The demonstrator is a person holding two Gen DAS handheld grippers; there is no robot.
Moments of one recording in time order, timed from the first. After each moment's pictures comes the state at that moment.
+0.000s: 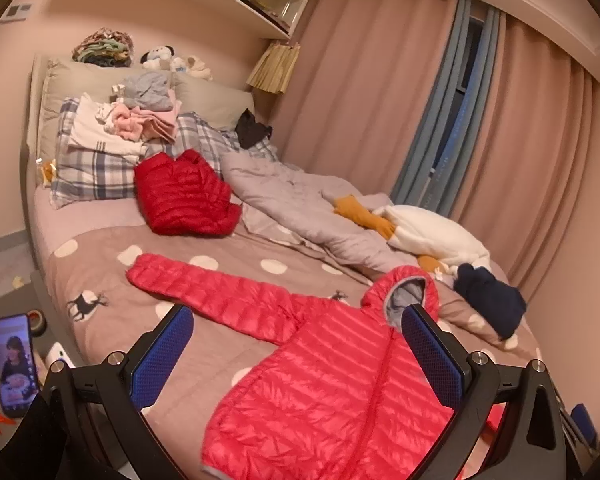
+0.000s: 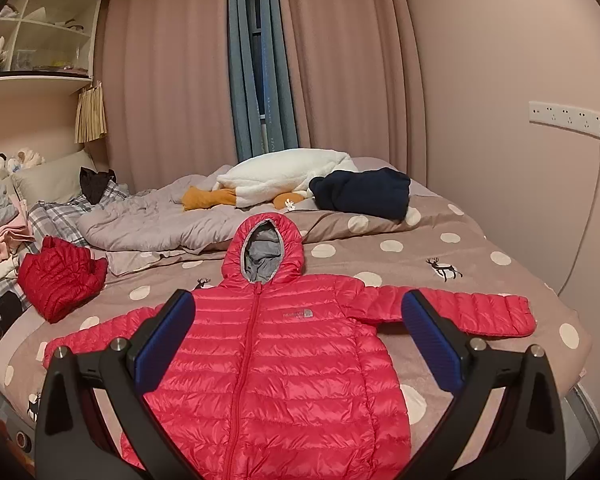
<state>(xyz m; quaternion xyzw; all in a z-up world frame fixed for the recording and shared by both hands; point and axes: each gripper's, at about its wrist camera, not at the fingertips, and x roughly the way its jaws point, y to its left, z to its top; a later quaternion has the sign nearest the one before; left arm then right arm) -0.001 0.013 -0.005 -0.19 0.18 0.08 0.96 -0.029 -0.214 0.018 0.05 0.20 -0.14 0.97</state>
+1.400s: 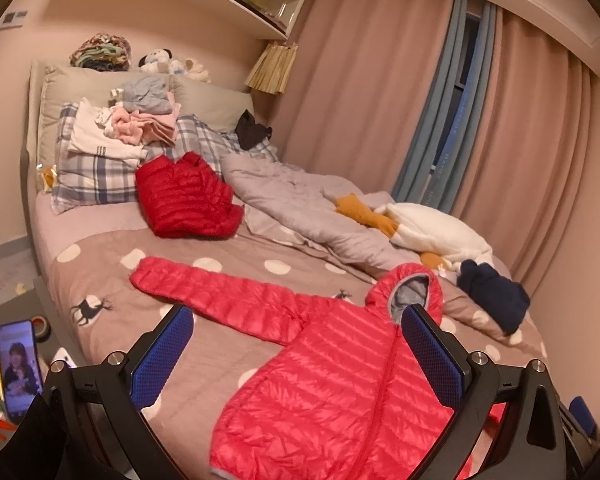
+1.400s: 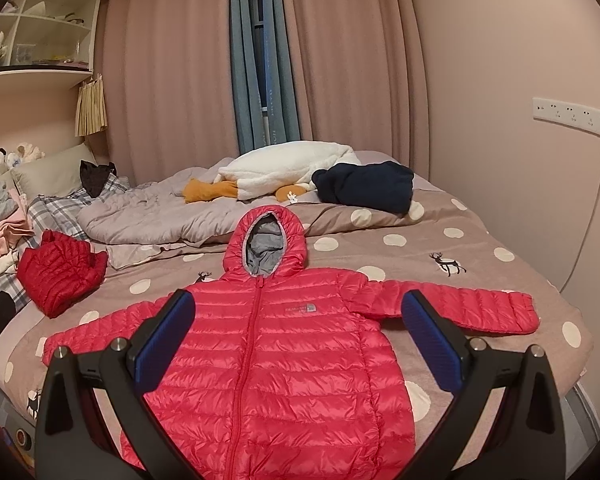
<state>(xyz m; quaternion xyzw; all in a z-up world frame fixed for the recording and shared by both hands) -0.001 0.013 -0.006 -0.18 0.19 0.08 0.96 -0.023 -0.205 0.015 0.05 0.21 -0.14 0.97</state>
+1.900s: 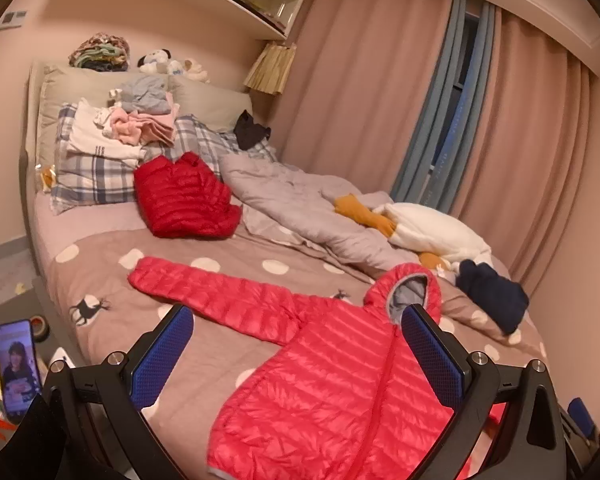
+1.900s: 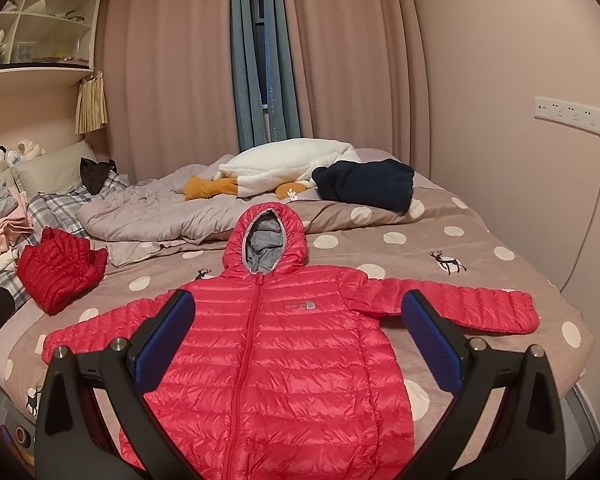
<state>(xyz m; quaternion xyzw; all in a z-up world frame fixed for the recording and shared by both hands) 0.001 0.010 -0.005 -0.18 0.19 0.08 0.96 -0.025 -0.208 0.013 0.04 0.22 -0.14 0.97</state>
